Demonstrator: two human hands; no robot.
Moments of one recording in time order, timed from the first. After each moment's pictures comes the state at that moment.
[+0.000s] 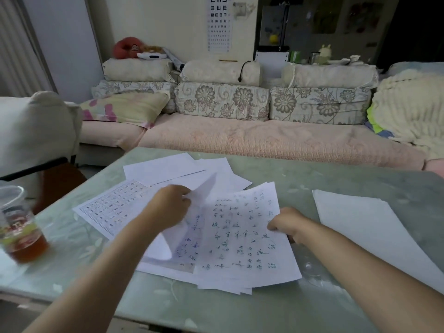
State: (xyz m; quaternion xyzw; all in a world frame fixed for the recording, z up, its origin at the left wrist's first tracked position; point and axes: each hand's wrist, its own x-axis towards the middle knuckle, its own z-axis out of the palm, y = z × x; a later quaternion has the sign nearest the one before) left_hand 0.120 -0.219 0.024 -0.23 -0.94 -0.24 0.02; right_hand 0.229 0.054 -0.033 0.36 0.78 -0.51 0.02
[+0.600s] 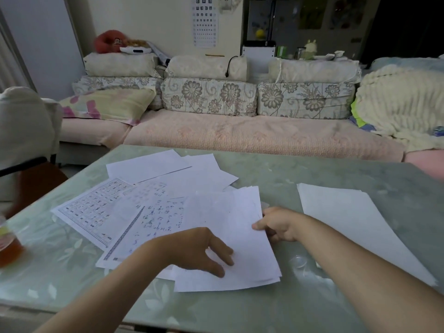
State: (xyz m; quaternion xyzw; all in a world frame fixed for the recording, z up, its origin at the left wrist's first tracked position) left_hand 0.176 -0.180 -0.023 -0.49 -0.79 -0.19 -0.31; right_hand 0.238 0.069 -0.040 0.31 0.75 -0.57 0.13
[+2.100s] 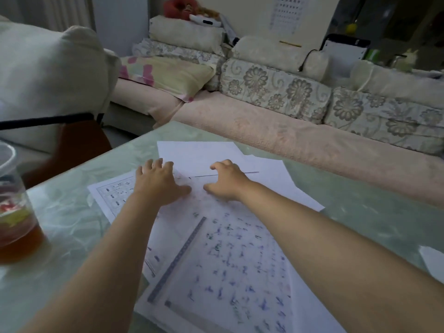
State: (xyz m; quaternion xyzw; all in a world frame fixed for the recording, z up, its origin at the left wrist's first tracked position) left_hand -0.099 -0.302 -0.075 -0.08 -0.99 -0.13 0.06; right_hand -0.078 -0.112 -0.047 0.00 0.99 -0.14 0.02
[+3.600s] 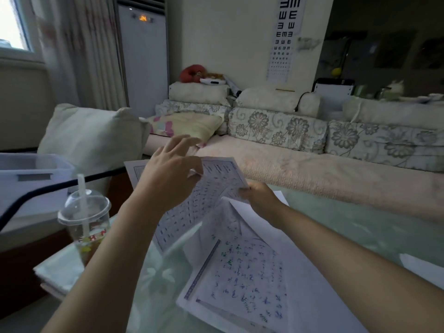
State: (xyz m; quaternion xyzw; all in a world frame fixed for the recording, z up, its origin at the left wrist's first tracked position) left_hand 0.058 -0.348 0.119 -0.30 -0.88 -0.13 0.35; right_hand 0.051 -0.116 0.057 -0.01 0.83 -0.56 -0.04
